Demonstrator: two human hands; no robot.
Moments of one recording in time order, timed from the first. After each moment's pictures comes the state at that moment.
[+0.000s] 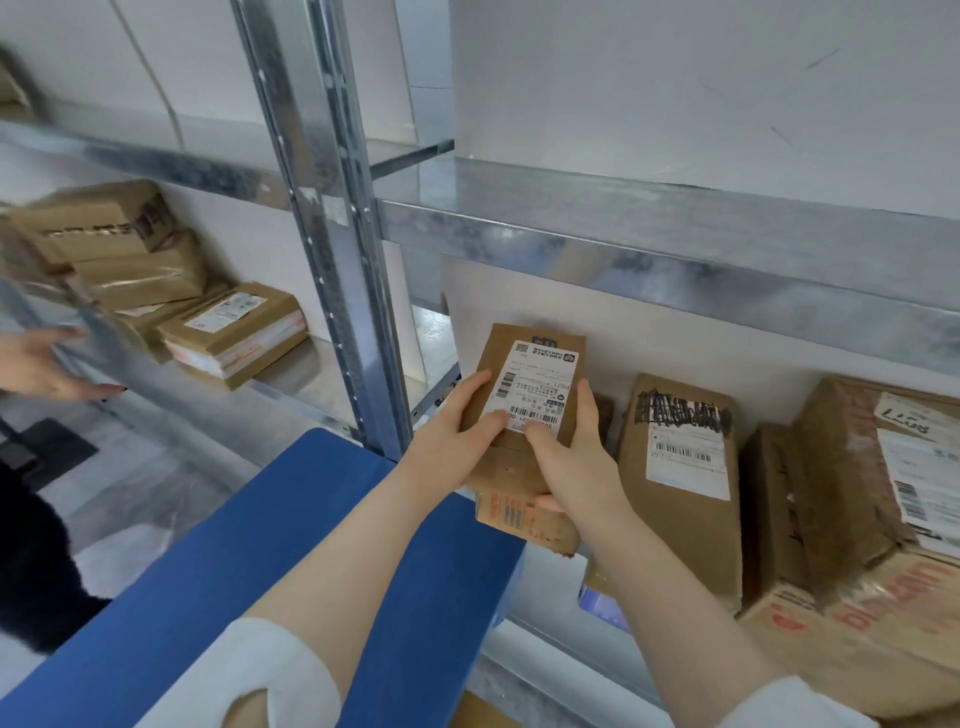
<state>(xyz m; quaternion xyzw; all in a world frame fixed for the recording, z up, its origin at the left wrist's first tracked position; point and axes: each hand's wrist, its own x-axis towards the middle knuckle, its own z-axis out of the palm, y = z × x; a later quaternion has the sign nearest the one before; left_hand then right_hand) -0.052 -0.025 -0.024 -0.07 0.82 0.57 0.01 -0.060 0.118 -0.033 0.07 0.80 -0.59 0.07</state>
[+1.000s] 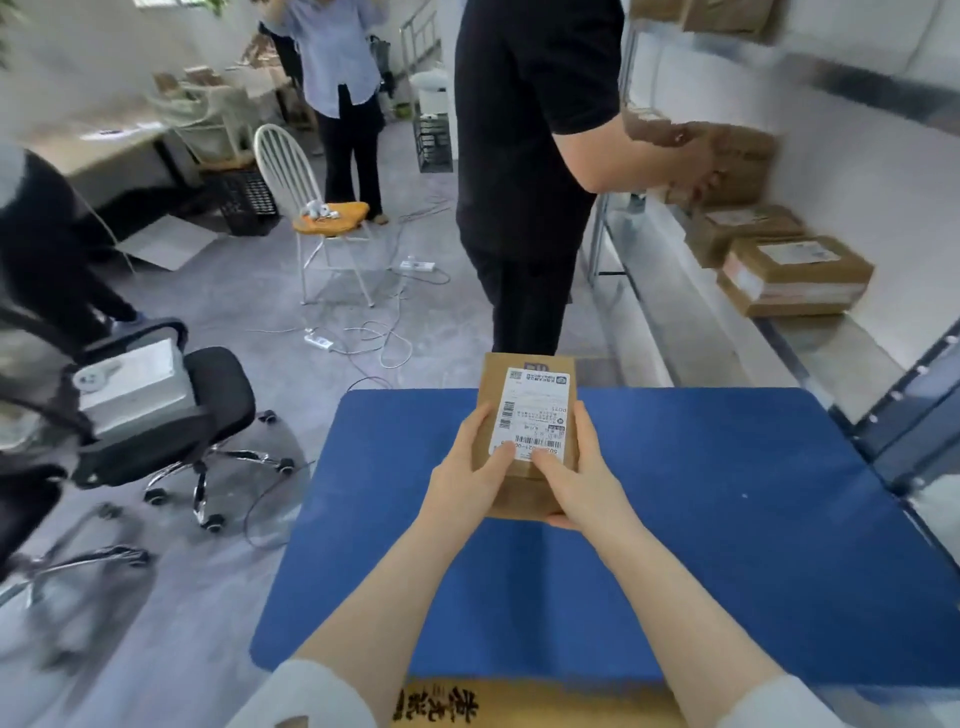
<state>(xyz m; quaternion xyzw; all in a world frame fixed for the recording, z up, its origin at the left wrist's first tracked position) 0.362 -0.148 -0.067 -0.54 0.60 0.52 -0.29 0.226 -0.104 -0.068 -0.37 0.69 -0.44 0.44</state>
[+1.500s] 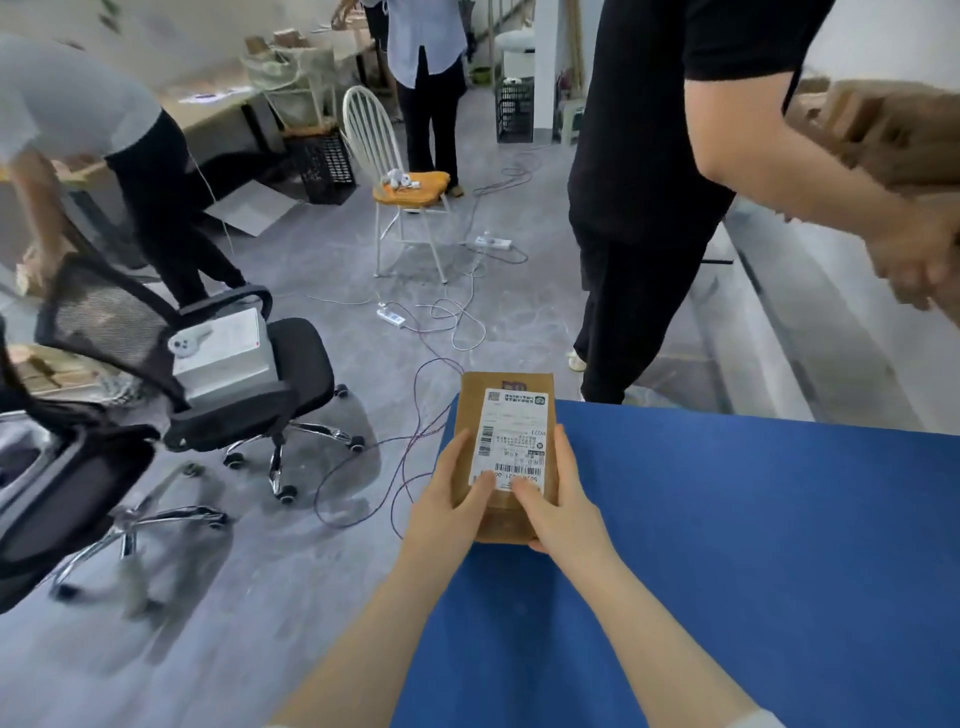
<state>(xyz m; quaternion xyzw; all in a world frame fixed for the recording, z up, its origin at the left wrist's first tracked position) 0.523 -0.243 -0.140 -0.63 0.53 0.47 -0.32 0.384 -0.226 -0.143 -0.44 0.65 -0.39 0.48</state>
